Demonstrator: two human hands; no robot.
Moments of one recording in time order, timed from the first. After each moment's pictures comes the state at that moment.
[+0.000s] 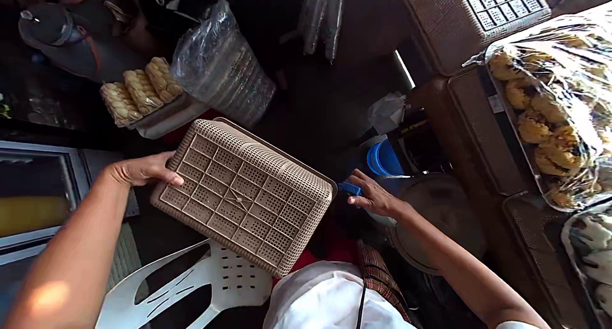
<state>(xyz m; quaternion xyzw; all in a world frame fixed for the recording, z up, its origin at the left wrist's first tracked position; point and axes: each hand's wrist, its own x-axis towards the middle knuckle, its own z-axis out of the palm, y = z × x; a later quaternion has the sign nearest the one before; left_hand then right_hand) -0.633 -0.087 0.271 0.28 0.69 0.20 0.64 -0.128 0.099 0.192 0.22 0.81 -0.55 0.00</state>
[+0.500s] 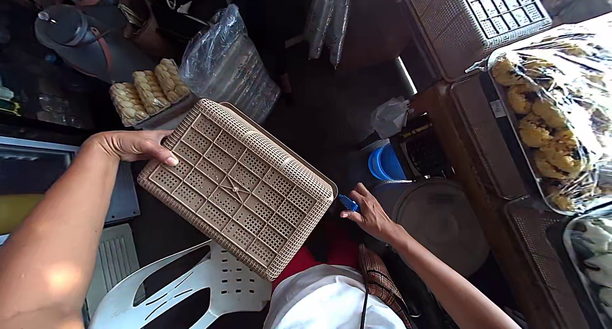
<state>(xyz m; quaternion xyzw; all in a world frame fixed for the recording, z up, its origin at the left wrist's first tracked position) -0.667 -0.054 0.297 0.30 0.70 0.12 0.64 -0.133 0.046 0.197 0.31 0.84 -0.45 -0.06</state>
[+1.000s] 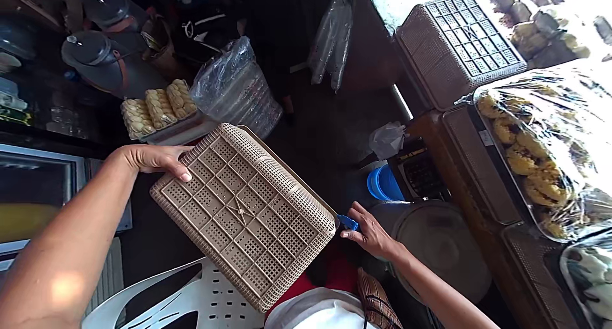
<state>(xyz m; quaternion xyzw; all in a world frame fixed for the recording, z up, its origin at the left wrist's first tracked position) -0.644 -0.039 0.312 0.30 0.69 0.12 0.65 -0.136 0.056 0.202 0.26 0.83 -0.48 -0.07</state>
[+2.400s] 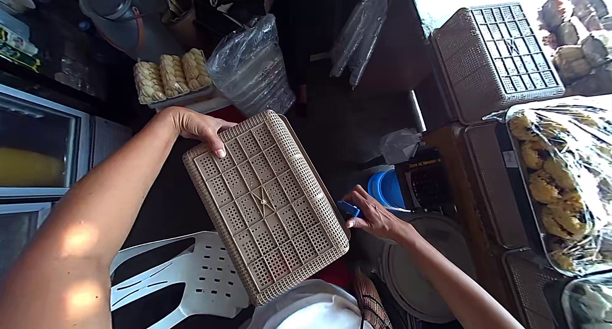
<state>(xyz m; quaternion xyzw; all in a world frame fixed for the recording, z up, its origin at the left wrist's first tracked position) -0.616 -0.012 0.306 0.35 0.68 0.05 0.64 -0.162 0.103 0.213 0.13 0.86 -0.49 -0.01</state>
